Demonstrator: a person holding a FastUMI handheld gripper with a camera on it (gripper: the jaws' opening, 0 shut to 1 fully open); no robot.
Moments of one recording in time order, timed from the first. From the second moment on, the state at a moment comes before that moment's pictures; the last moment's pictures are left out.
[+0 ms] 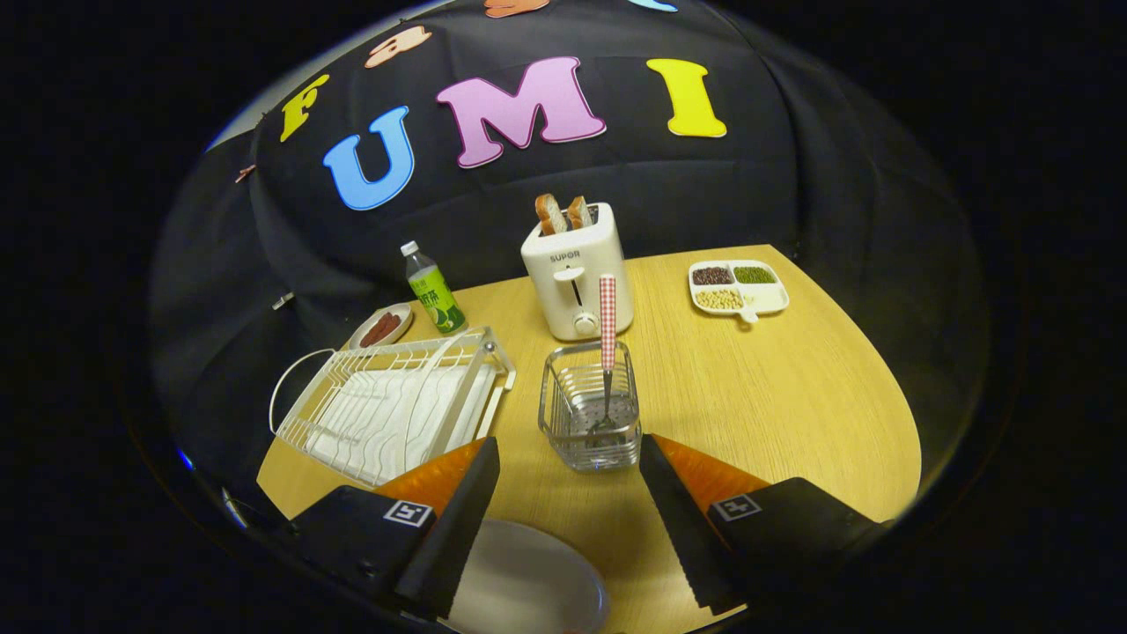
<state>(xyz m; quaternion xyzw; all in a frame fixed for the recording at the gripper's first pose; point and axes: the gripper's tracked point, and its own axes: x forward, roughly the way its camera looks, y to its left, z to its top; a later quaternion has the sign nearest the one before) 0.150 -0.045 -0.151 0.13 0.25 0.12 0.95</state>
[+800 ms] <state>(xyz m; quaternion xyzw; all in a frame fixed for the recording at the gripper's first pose) 0.293 -0.043 -0.163 0.12 0.26 0.07 0.95</state>
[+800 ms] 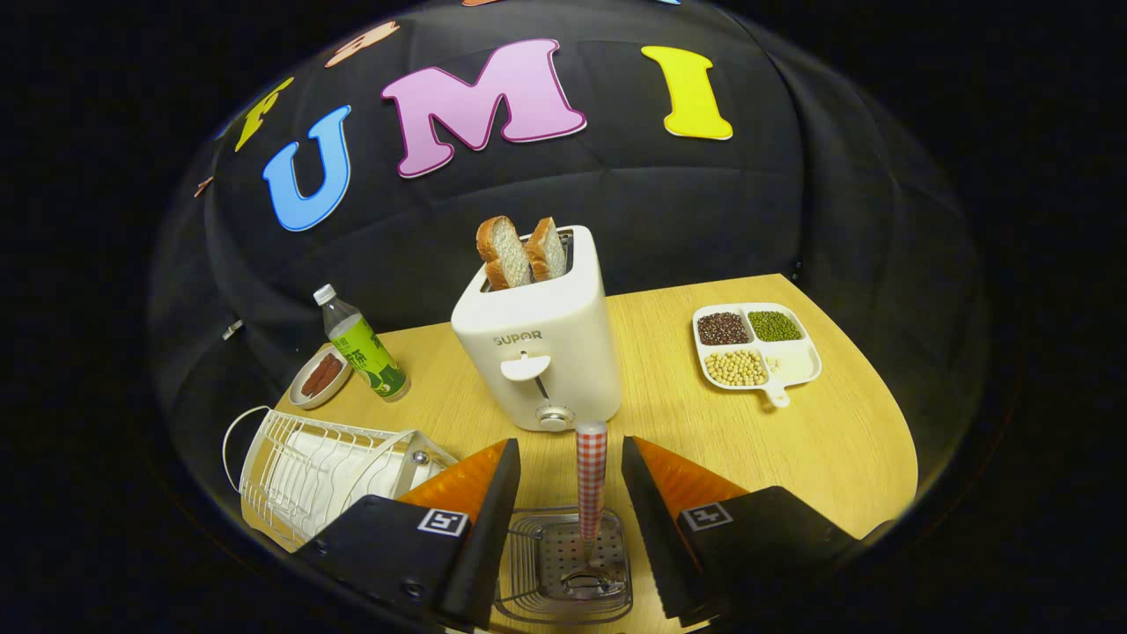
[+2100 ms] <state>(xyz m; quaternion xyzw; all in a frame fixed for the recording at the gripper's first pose) 0.272 -0.051 -0.067 0.10 0.23 0.11 0.96</state>
